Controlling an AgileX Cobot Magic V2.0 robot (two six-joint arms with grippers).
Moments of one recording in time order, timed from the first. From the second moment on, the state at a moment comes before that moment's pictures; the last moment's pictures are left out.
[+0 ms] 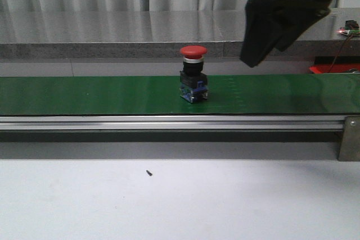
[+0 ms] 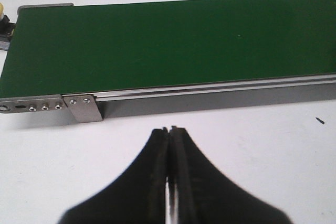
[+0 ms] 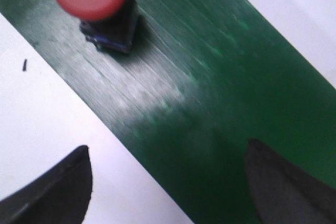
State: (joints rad) left arm -0.04 0.63 -0.58 -0.20 0.67 0.18; right arm 0.35 1.64 -1.31 0.22 0.82 -0.50
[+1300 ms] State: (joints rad) left arm -0.04 0.63 -0.58 -0.20 0.67 0.18; right arm 0.38 1.81 -1.49 0.17 0.79 -0.20
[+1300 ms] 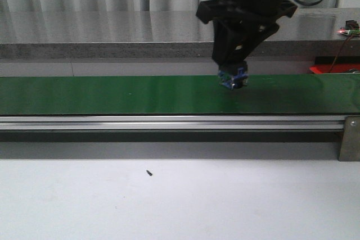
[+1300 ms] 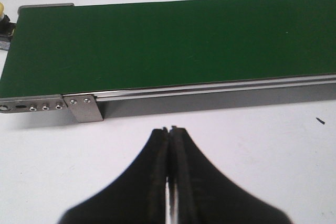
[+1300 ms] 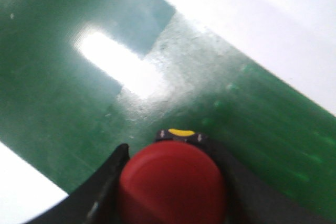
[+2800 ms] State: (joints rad) left arm -0.04 0.63 -0.58 -0.20 0.67 0.18; right arm -0.35 1.96 -1.49 0.05 0.64 -0.03
